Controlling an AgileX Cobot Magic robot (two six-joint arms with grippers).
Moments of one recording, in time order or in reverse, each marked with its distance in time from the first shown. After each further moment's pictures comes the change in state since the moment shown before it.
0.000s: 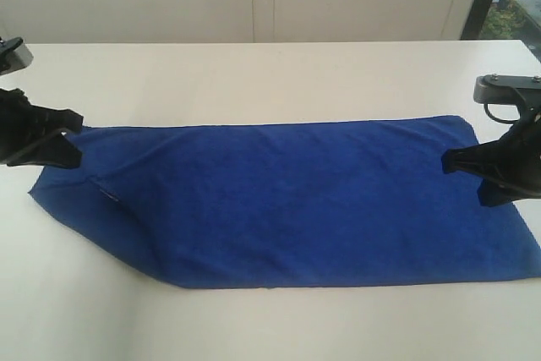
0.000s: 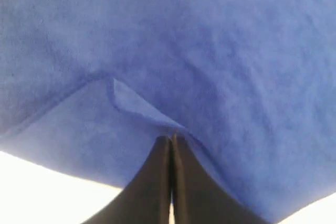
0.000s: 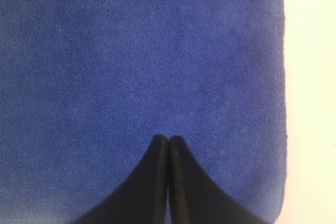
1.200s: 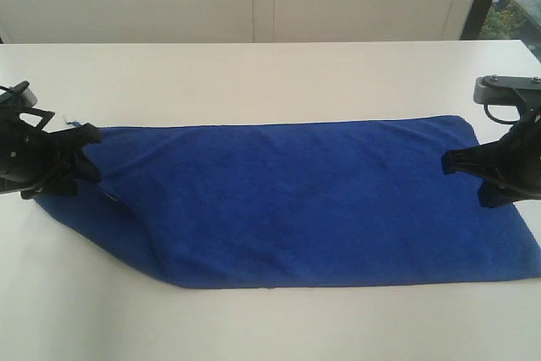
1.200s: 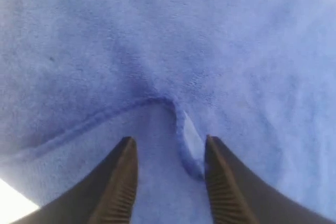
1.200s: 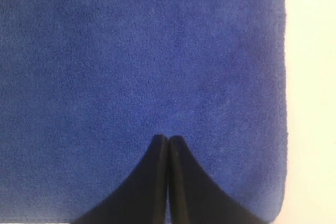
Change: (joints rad) left arm 0.000 0.217 0.025 -0.207 -0.215 -0.098; right arm 0.000 0.000 0.000 0.000 0.006 0.000
